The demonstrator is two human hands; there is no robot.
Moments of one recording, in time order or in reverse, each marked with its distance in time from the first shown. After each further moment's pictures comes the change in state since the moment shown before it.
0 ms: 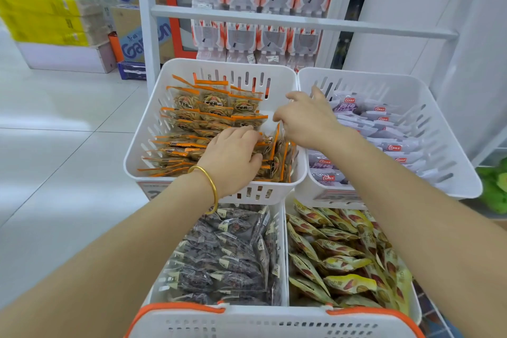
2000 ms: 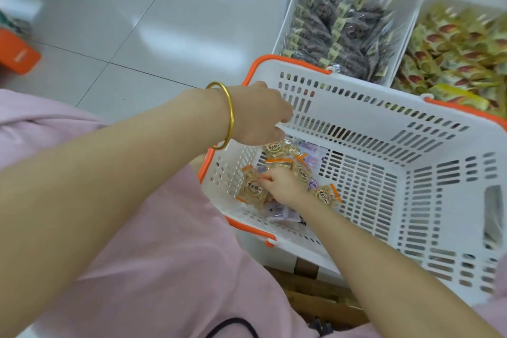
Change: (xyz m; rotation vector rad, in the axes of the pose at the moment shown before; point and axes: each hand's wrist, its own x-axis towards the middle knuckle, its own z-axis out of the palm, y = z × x) left_hand -0.321 0.002 0.022 0.319 -0.737 -0.126; right_hand -0.356 -0.331 0.177 1.081 -0.833 -0.095
